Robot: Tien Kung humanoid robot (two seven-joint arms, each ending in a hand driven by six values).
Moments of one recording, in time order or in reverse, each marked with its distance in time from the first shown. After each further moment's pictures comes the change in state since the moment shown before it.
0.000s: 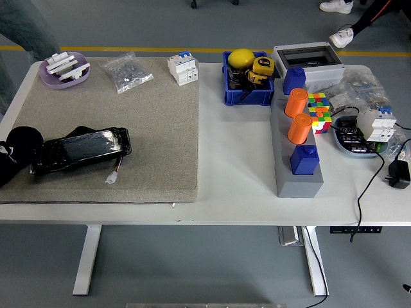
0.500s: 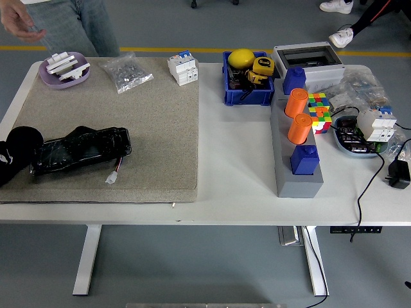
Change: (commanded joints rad) left arm -0.044 0.017 0.095 0.097 -0.014 0.015 0.005; right arm 0.002 -0.003 0.006 0.005 -0.009 -0.013 0.008
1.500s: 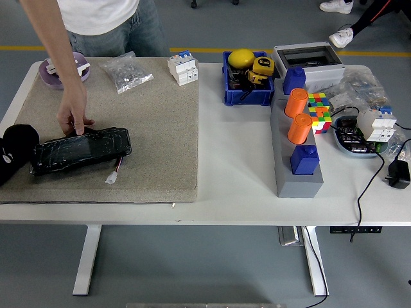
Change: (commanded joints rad) left arm -0.017 -0.011 0.085 0.027 0.039 0.076 0.003; right arm 0.005 -0.001 0.007 -0.006 -0.001 -0.012 0.005
